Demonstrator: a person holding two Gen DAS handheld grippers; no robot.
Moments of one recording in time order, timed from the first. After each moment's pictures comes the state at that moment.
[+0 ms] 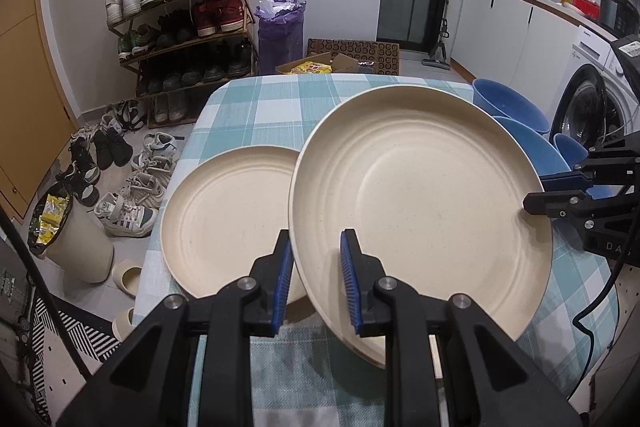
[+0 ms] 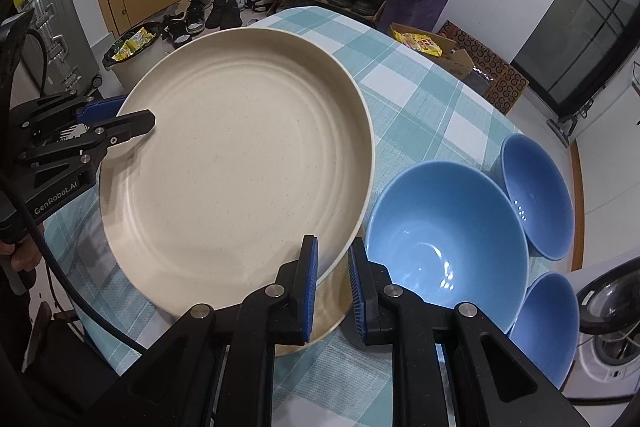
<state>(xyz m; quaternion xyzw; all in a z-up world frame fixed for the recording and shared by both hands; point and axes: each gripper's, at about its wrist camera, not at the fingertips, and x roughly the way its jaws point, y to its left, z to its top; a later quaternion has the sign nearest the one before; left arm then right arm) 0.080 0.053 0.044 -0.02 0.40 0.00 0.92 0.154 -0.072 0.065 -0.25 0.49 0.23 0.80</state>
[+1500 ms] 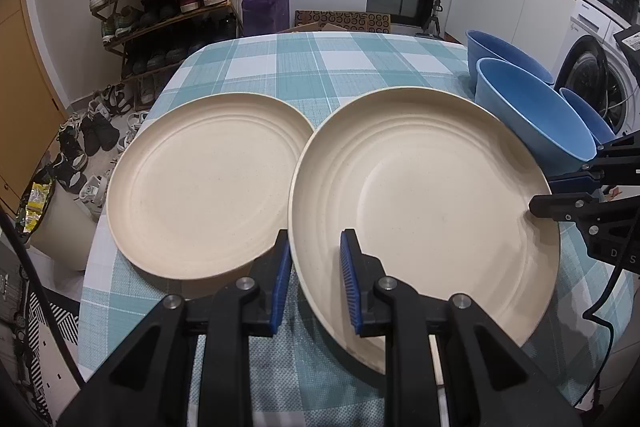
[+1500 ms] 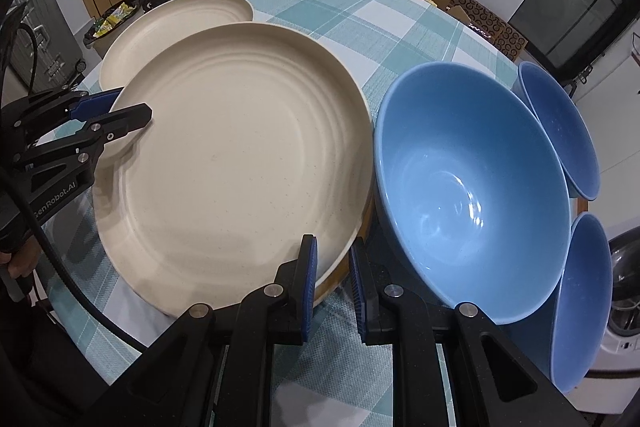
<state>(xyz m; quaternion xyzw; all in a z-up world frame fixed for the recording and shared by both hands) 0.084 0.027 -0.009 -0.02 0.43 -0.01 0.90 0.156 -0.085 -0.004 -0.25 0.54 0.20 0.78</state>
